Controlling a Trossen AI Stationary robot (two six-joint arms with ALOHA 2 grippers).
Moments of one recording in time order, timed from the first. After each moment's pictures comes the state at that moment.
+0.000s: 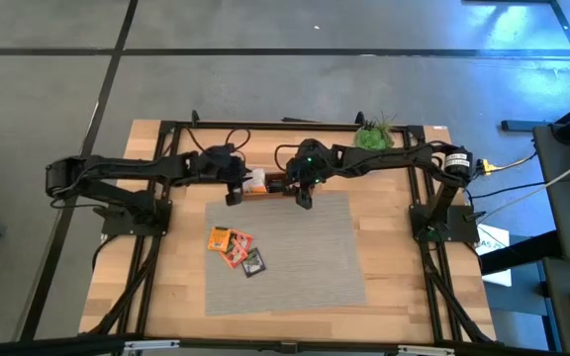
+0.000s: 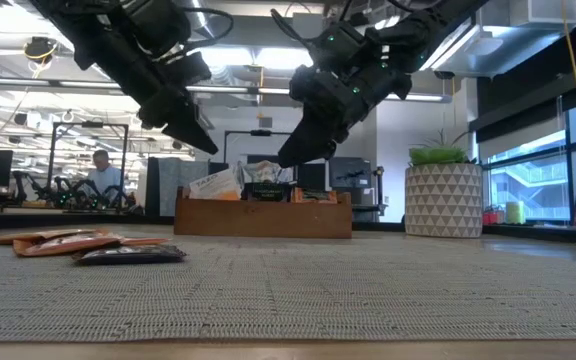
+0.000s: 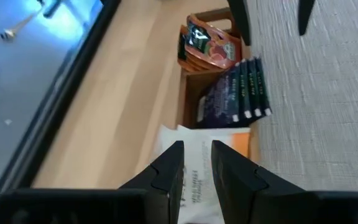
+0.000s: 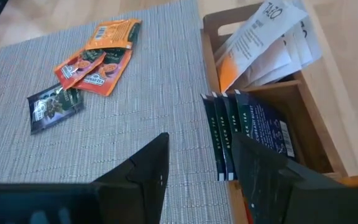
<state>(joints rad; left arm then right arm) 0.31 1.18 0.61 -0.09 -0.09 0.25 -0.26 1.81 1.16 -0.10 -0.33 -0.06</state>
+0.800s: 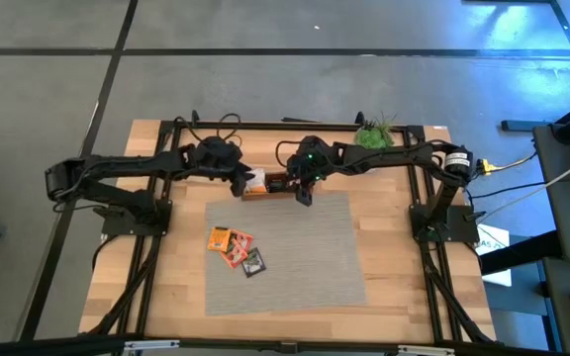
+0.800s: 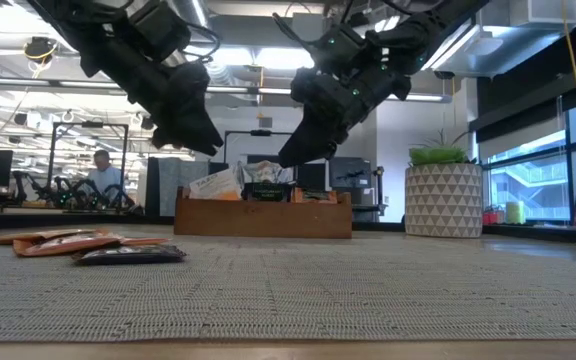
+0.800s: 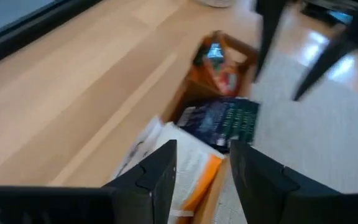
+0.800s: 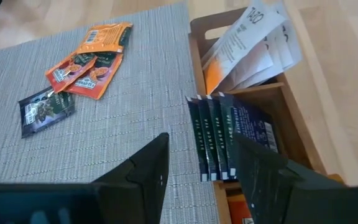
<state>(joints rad) 0.42 1.18 0.61 -0.07 0.10 -0.29 -0.28 1.81 1.16 -0.09 -0.33 -0.06</state>
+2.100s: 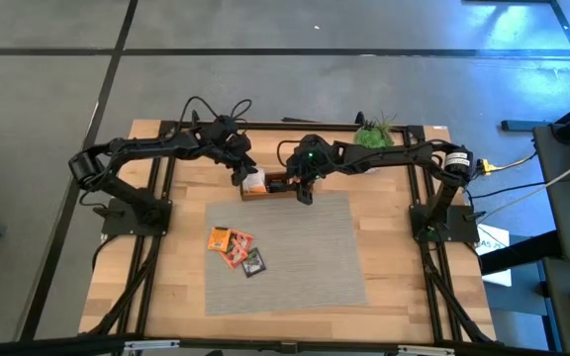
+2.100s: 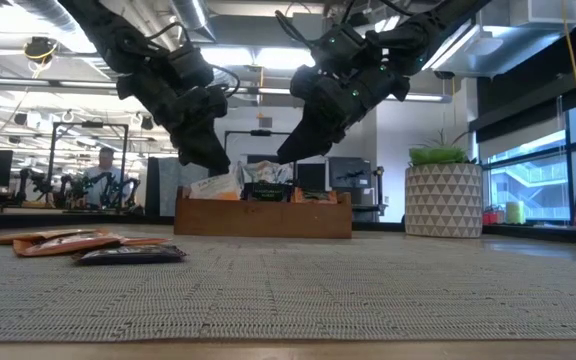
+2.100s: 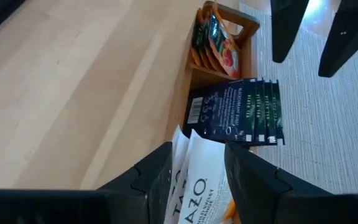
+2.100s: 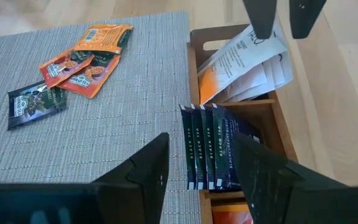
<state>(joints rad) 0.63 1.43 0.78 -0.18 0.44 0.06 -0.29 1.81 1.16 -0.07 -0.33 -0.16</state>
